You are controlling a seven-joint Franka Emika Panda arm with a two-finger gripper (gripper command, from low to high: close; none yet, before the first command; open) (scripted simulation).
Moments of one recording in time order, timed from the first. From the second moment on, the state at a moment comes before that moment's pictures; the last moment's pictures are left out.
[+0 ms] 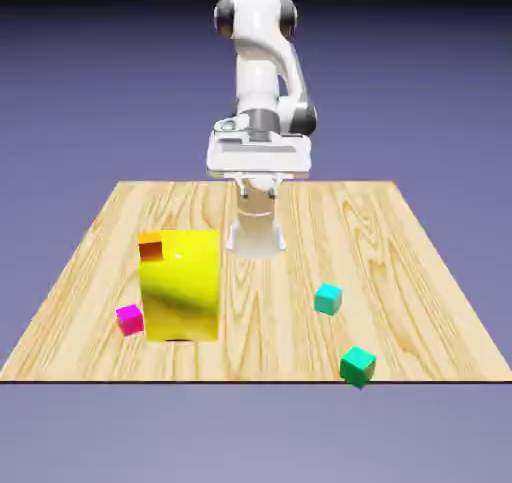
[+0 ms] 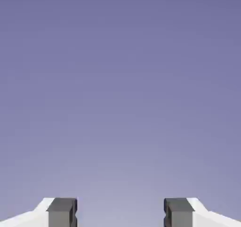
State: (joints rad) arm 0.06 -0.53 -0.03 -2.79 -0.01 3.03 0.70
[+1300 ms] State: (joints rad) arm 1.42 0.70 -0.89 -2.25 -0.47 2.81 -0.49
